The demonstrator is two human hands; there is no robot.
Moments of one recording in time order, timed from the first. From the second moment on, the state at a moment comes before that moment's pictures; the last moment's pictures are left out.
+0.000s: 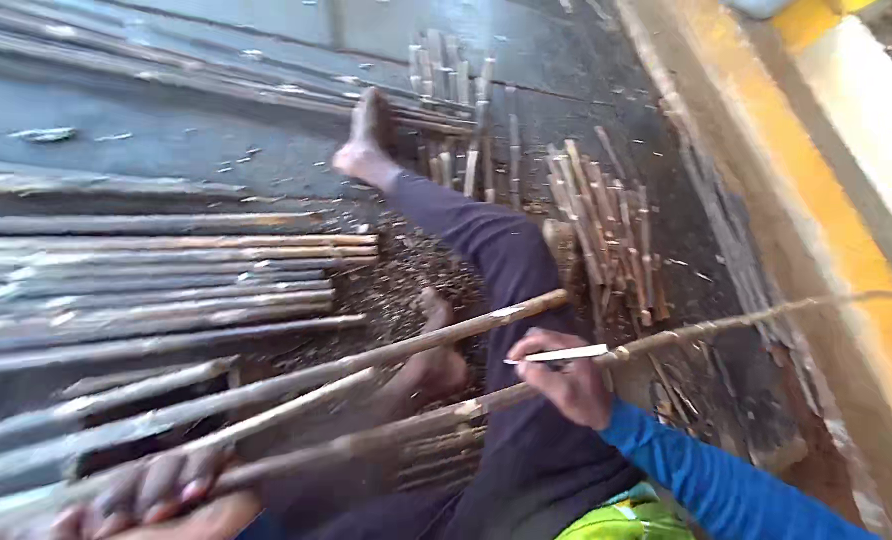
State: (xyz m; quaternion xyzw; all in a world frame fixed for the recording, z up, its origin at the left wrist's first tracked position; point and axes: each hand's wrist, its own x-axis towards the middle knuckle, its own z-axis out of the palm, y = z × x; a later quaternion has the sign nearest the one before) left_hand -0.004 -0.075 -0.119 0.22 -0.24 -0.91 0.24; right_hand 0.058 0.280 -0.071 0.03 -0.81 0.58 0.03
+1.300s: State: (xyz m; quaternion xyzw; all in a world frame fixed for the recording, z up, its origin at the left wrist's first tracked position) left_hand -0.017 -0.085 -0.132 0.11 -0.12 -0.97 0.18; right_hand 0.067 0.253 -0.086 0.01 -0.78 0.60 -0.17
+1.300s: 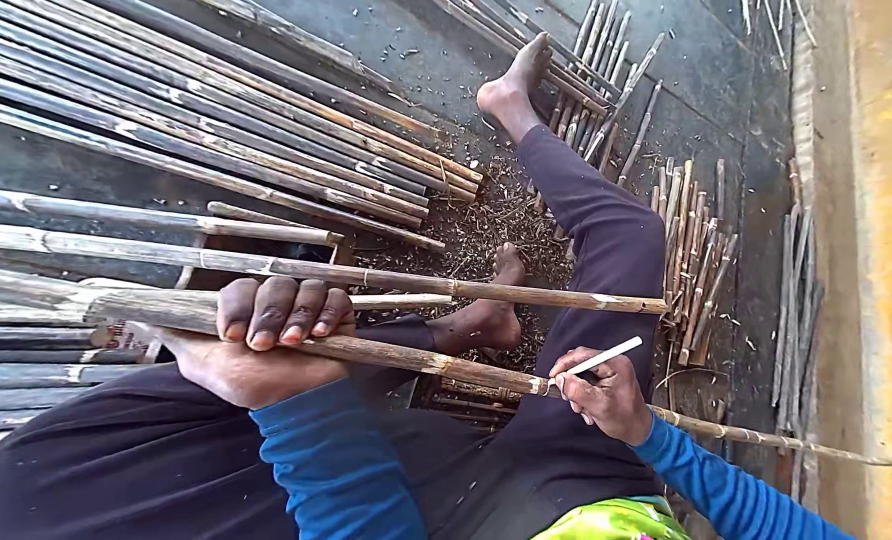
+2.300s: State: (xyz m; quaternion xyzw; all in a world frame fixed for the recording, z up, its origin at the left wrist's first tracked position) left_hand 0.006 -0.106 -0.113 0.38 -0.25 -0.85 0.26; right_hand 0.035 0.158 -0.085 0.13 -0.74 0.63 -0.19
